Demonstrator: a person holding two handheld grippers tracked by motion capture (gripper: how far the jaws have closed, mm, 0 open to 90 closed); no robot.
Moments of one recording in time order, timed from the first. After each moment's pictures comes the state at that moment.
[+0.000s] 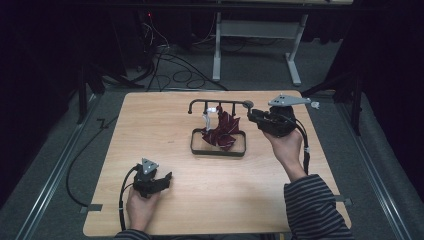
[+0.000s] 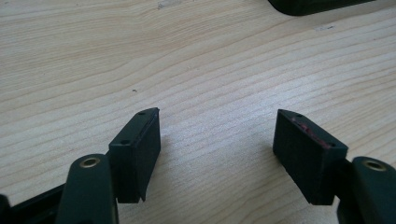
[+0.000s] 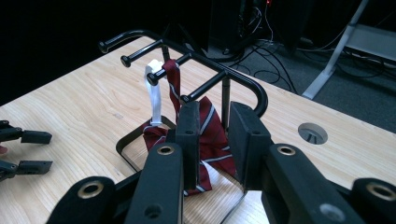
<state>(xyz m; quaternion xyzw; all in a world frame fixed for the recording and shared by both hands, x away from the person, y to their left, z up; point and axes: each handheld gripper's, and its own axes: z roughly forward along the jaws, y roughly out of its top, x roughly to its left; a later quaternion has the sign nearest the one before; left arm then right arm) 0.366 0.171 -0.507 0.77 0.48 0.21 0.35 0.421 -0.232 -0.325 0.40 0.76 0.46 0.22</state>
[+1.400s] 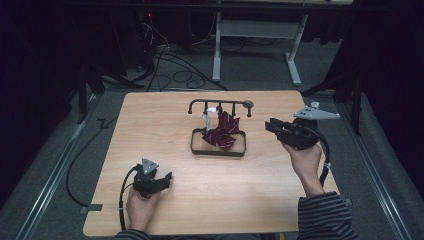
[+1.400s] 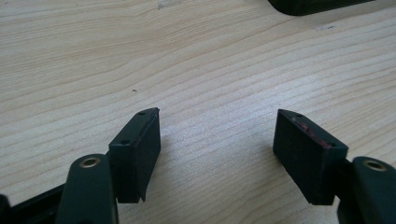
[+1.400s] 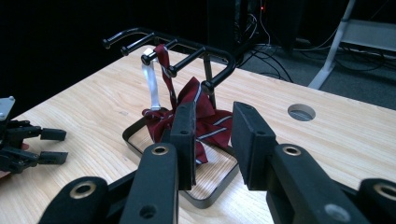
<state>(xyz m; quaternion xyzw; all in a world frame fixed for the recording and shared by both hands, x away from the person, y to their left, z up) 0.366 0.170 -0.507 0.77 0.48 0.21 0.35 0.383 -0.279 -0.335 0.42 0.73 0.49 0.21</state>
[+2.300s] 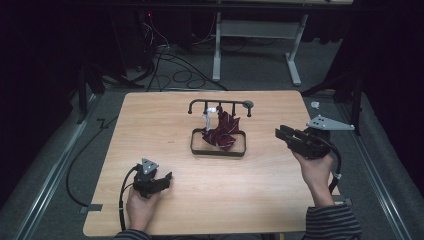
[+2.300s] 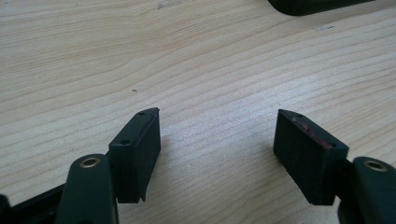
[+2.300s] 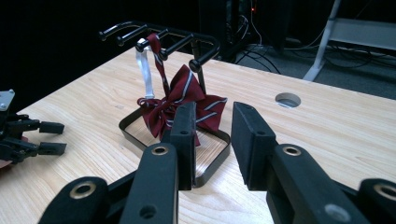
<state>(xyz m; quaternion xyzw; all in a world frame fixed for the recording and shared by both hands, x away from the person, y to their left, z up) 0.366 0.170 -0.507 0.77 0.48 0.21 0.35 0.358 -0.301 -0.341 0.44 0.72 0.49 0.22</state>
